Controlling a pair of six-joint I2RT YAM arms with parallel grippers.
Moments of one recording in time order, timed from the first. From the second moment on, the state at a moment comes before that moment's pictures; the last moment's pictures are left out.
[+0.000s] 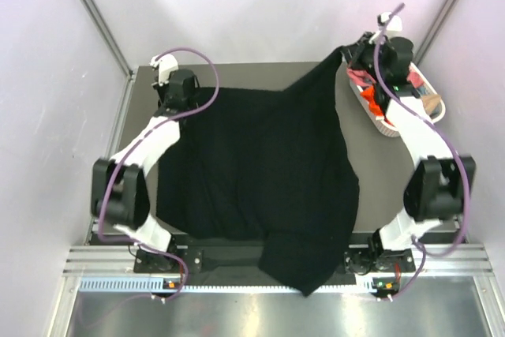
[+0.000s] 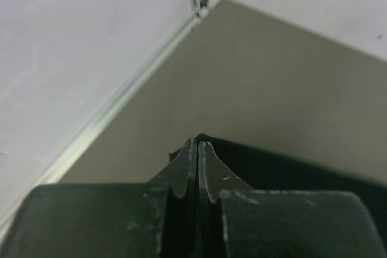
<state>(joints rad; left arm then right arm) -0.25 1.56 1.17 0.06 -0.89 -0.19 0.07 1.56 1.36 0.16 -0.29 0.31</state>
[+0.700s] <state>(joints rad) -0.15 1.70 1.60 -0.20 -0.68 -0.21 0.07 1.86 2.02 -0.19 -0.27 0.29</state>
